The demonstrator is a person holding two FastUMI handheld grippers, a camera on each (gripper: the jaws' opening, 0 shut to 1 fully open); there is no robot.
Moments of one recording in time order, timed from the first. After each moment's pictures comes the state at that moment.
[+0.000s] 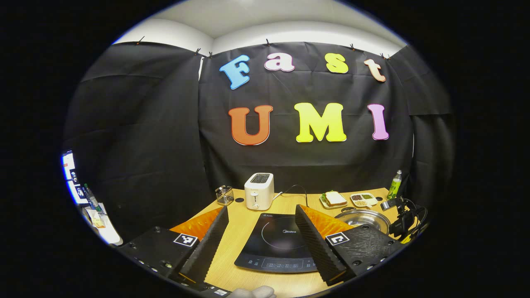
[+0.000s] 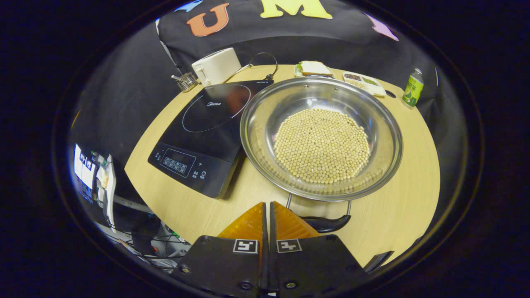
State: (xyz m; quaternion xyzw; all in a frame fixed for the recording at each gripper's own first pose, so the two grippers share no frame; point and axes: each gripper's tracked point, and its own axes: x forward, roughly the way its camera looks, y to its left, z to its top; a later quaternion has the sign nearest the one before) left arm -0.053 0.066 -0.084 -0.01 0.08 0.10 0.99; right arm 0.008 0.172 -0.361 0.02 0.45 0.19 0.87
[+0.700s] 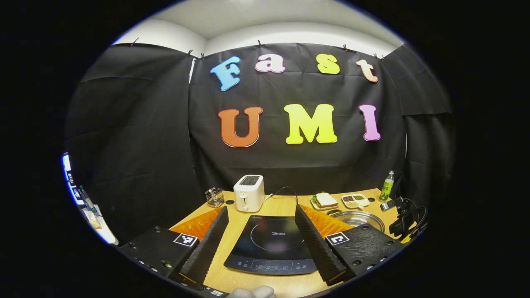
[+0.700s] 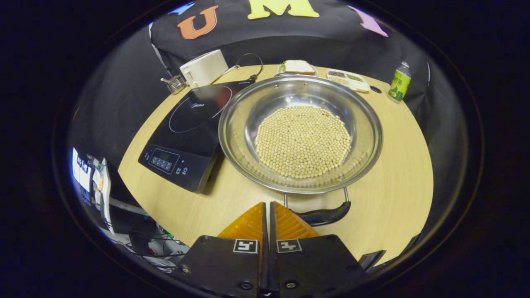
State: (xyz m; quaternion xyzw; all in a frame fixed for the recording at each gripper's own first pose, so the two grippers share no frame) left arm -0.045 0.042 -0.079 -0.01 0.07 0.07 0.99; right arm 0.007 0.130 -0.365 0.02 0.45 0.16 0.88
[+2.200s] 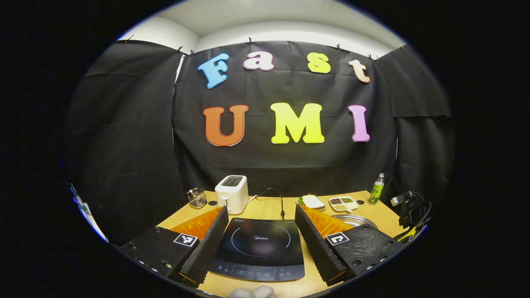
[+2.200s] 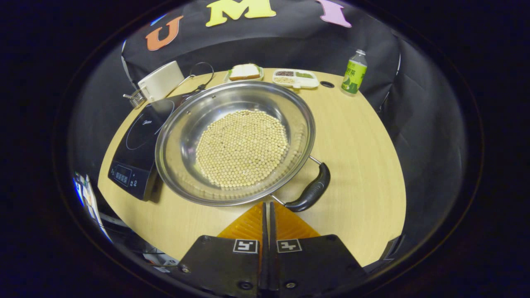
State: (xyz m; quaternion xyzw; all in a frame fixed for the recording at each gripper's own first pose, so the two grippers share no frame) left arm -0.012 0.007 -0.079 -0.02 0.08 0.03 1.00; right arm 0.040 0.021 -0.369 0.03 0.44 0.05 0.89
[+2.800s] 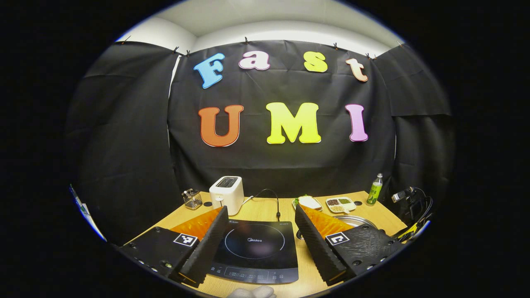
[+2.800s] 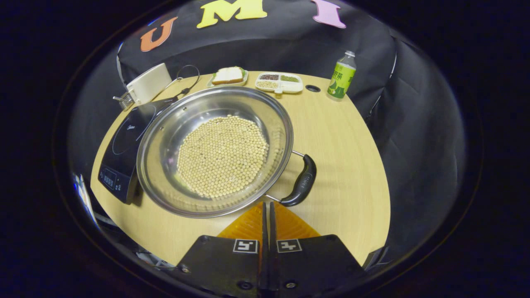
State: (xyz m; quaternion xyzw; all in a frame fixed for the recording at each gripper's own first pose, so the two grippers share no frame) left arm -0.001 -0.009 -0.077 -0.01 0.08 0.03 1.00; right arm 0.067 -0.023 -0.366 0.01 0.44 0.03 0.90
